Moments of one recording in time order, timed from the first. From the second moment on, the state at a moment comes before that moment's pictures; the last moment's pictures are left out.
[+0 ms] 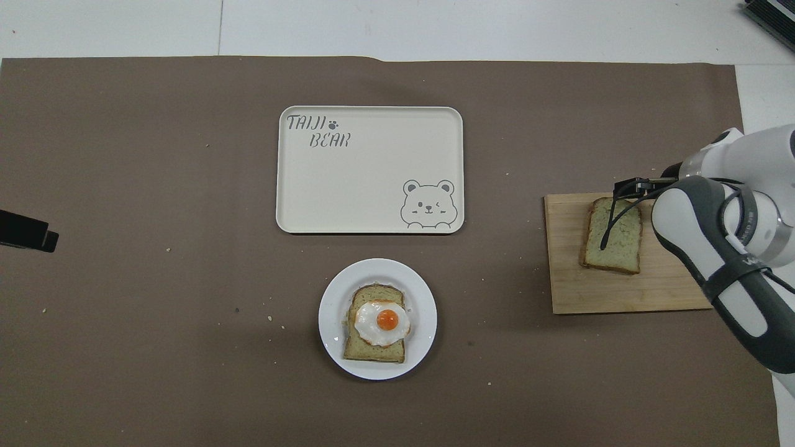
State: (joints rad) left arm 0.00 -0.04 -0.06 -1.45 -0.02 1.33 0.13; right arm -0.10 0.33 -0.05 -1.91 0.10 2.28 -0.15
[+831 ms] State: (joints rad) left arm -0.01 -0.05 -0.06 -1.46 -0.02 1.33 0.13; right arm -0.10 0.33 -0.05 -1.94 0.12 2.28 -0.15
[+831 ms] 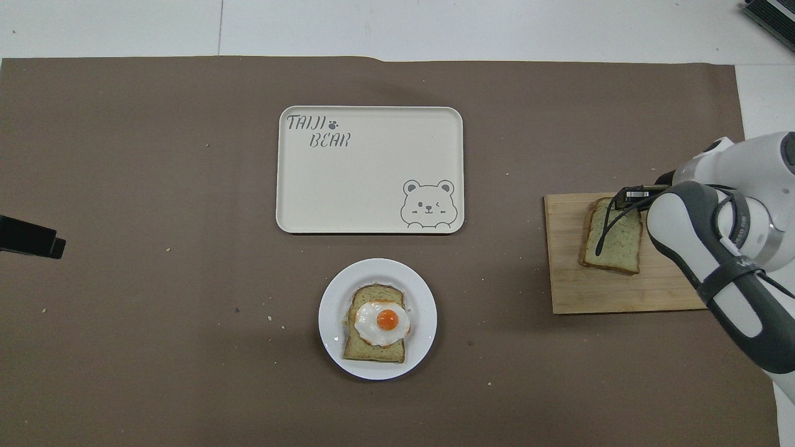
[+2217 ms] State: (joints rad) left arm -0.01 -0.06 -0.06 -1.46 -0.02 1.33 0.13; right arm -0.01 0.18 -0.03 -1.76 0.12 1.87 -0.16
